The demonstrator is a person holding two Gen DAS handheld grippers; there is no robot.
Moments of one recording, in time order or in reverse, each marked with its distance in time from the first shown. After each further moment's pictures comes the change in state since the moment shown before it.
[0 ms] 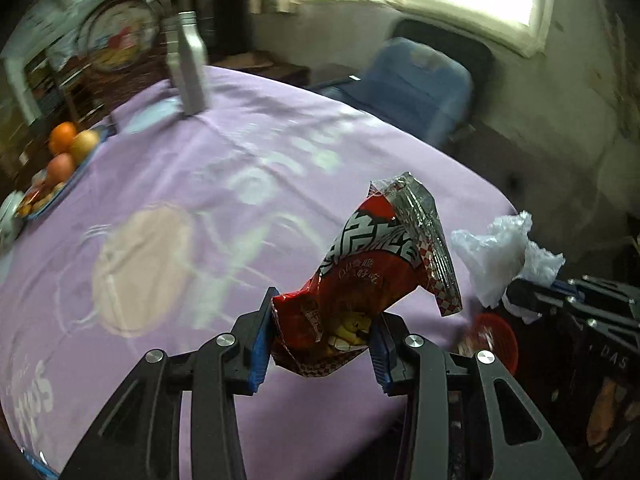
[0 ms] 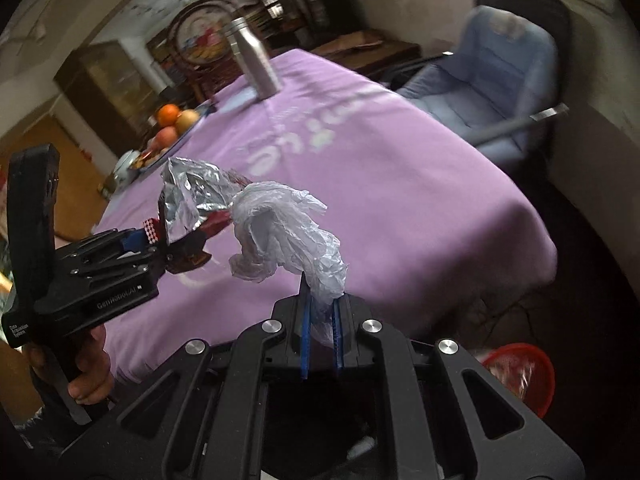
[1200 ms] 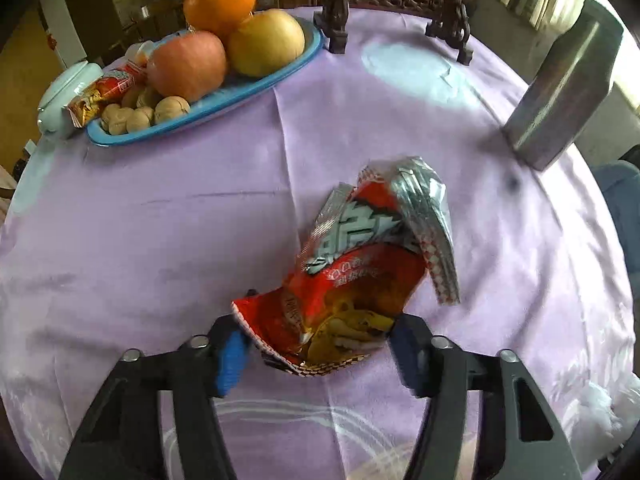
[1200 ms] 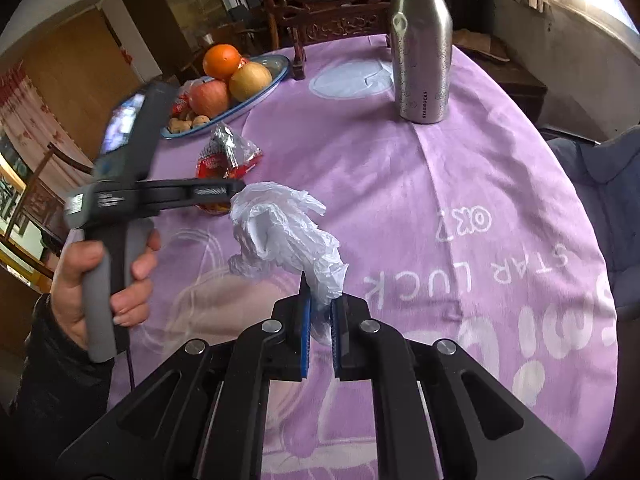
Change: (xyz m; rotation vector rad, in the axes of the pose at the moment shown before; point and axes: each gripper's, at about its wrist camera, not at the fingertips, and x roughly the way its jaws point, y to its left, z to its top) left arm 0.139 0.358 0.100 -0.580 0.167 0.293; right arm 0.220 0.199 0.180 -0.380 0.183 0.081
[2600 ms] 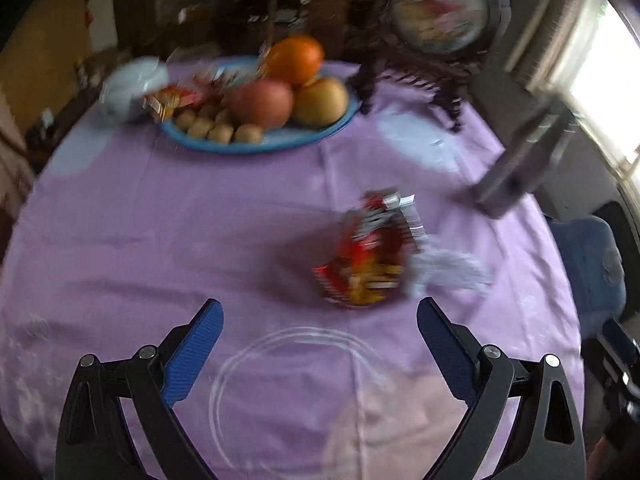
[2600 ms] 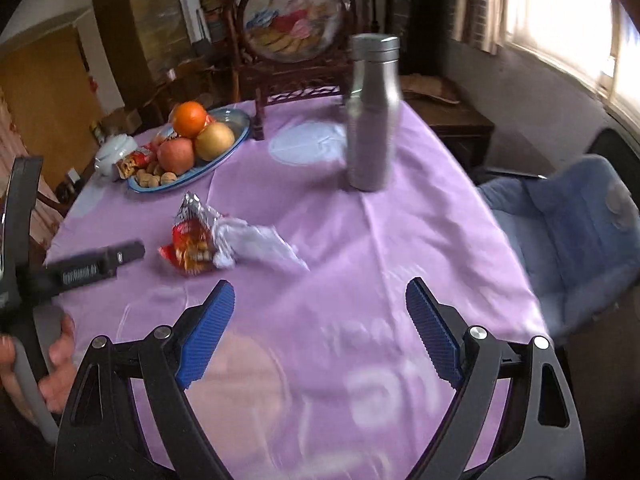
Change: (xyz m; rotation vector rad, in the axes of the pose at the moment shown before) left arm -0.086 0.053 -0.038 -0.168 -0.105 -0.094; right arm -0.034 0.015 0.036 0.010 -0.149 -0.187
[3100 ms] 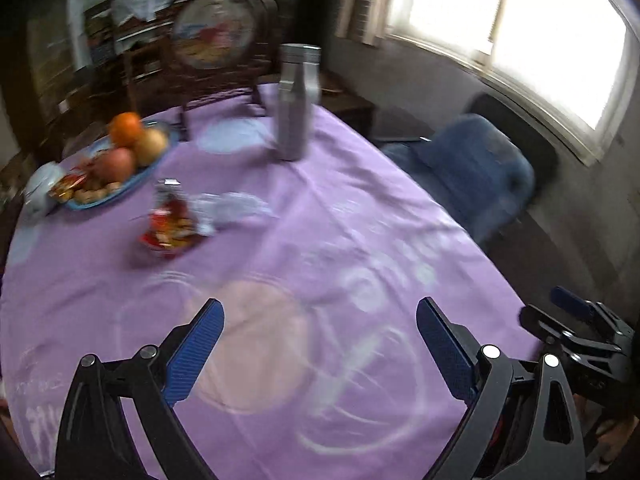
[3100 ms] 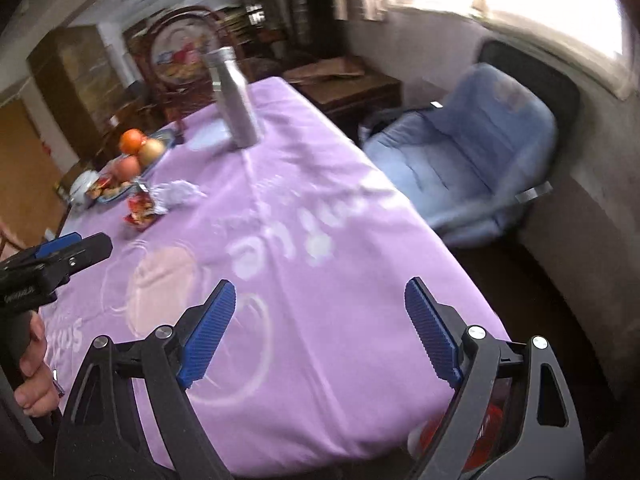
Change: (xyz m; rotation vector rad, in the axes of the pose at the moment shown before) left arm -0.125 -0.148 -0.110 0.420 -0.082 -0.196; right arm -0.138 -0.117 -0.130 0.258 -0.025 -0.110
